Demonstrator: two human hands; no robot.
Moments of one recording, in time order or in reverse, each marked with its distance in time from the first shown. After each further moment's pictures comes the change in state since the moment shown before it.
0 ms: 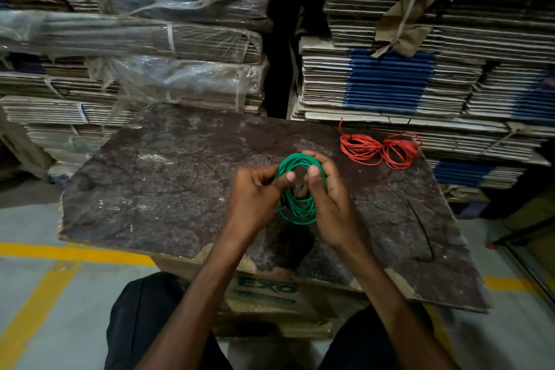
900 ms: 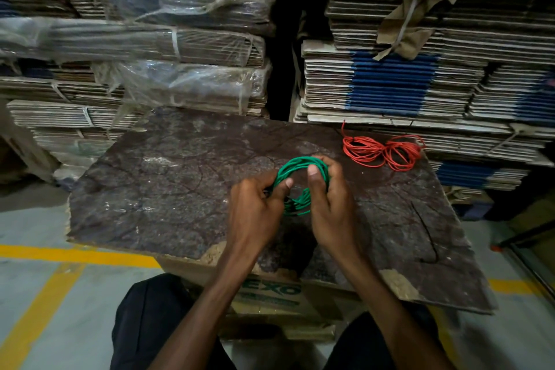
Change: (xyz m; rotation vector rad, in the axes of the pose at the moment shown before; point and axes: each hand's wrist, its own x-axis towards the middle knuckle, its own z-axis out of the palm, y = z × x) left_hand -0.011 -0.010 -0.006 0.380 0.160 0.120; right_hand -0.005 -0.007 0.010 -0.237 0.207 -0.062
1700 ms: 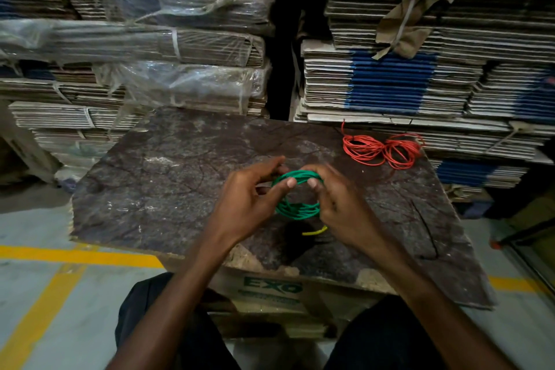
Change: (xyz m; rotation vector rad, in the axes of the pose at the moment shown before) left_hand 0.012 -0.002 -0.025 -0.075 -0.221 0.172; right_hand 0.017 0.007 -0.031 -0.285 -0.429 -0.223
